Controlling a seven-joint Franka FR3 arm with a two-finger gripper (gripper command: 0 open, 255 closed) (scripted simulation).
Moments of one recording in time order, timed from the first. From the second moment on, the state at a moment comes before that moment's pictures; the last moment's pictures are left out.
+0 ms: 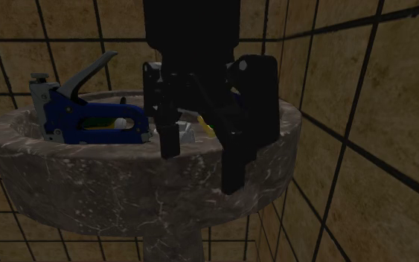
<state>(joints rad) 0.12 -0.43 0.10 -2.04 -0.02 1.56 -0.07</state>
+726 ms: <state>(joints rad) 0.22 -0.11 0.26 -1.72 -0.02 1.51 0.03</state>
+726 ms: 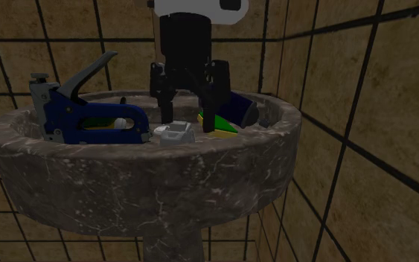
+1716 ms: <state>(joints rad) 0.30 0.10 0.34 -1.58 -0.06 1.54 0.08</state>
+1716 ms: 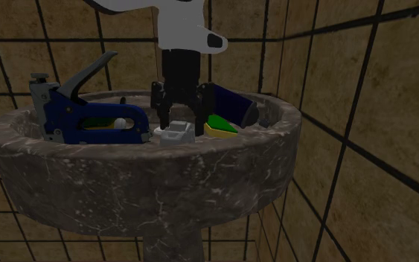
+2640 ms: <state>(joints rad) 0.30 0.11 0.34 -1.54 -0.06 1.50 0.08</state>
